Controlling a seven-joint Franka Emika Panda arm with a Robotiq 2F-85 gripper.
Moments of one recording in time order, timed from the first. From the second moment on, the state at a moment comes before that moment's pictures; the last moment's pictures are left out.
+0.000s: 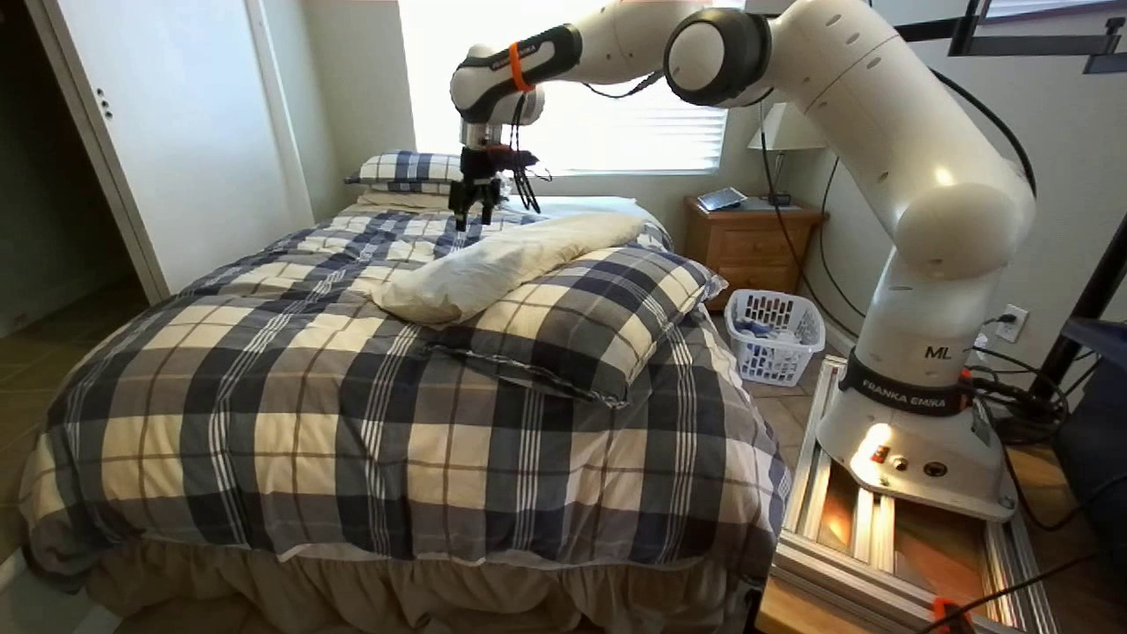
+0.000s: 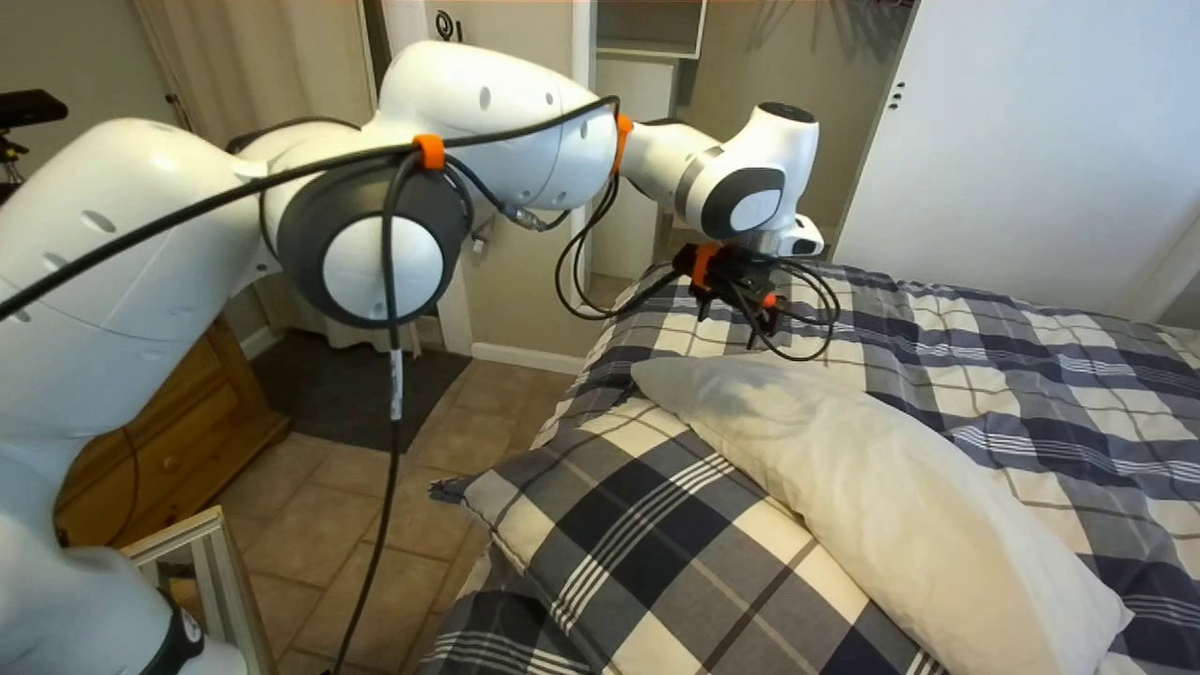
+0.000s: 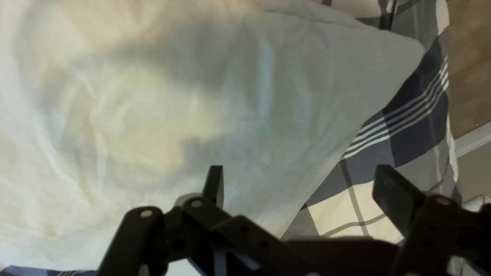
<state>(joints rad) -0.13 0.82 0.02 -1.07 0.08 2.01 -0.23</state>
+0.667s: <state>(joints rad) 0.03 0.63 -0.10 -1.48 -0.14 2.16 0.05</state>
